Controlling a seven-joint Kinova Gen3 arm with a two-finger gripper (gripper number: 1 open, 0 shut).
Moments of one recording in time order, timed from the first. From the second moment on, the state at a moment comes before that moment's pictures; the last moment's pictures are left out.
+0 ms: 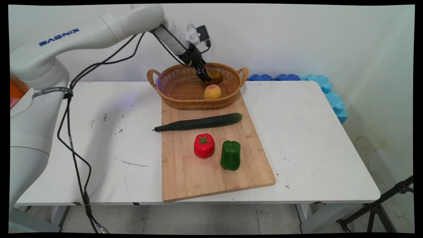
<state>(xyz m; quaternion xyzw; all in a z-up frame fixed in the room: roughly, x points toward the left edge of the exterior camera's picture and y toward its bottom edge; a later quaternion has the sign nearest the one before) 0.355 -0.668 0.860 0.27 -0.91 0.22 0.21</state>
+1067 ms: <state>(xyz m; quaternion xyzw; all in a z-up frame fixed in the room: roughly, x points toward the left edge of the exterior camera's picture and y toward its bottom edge) 0.331 -0.696 0.831 0.26 -0.92 0.21 0.20</state>
